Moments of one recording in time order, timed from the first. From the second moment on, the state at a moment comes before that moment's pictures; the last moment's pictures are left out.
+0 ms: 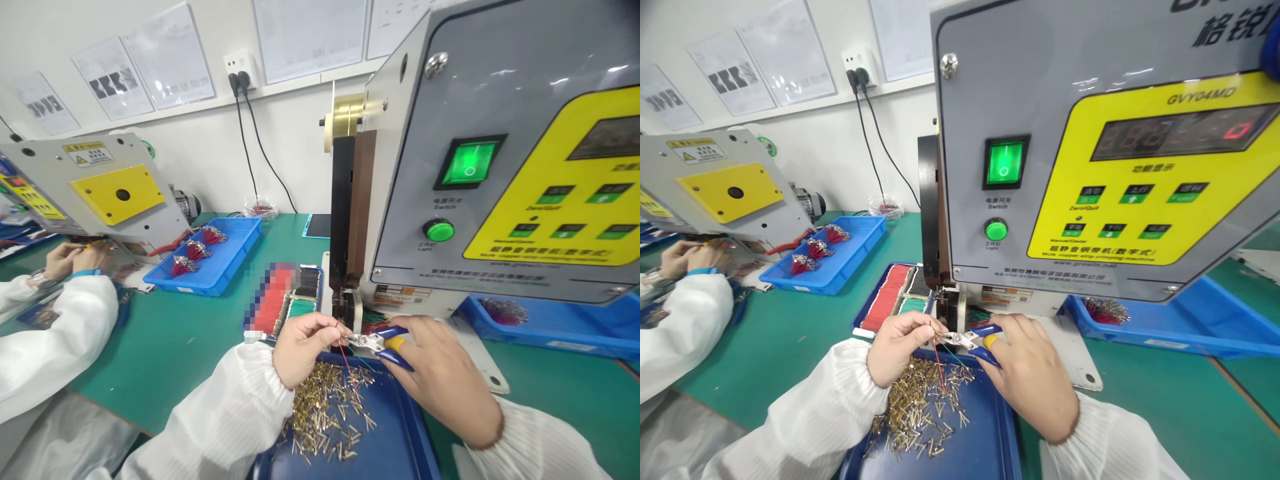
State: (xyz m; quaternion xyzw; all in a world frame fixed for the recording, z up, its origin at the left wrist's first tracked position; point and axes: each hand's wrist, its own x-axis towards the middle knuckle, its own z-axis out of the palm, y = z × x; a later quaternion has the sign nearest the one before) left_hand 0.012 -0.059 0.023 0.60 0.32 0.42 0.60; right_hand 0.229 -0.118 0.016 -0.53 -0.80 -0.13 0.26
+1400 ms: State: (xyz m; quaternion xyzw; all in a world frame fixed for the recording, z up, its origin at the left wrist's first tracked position) left_hand 0.008 -0.069 0.027 0.72 0.36 0.43 0.42; right_hand 0.226 -0.121 0.015 -0.52 -0.81 -0.09 0.27
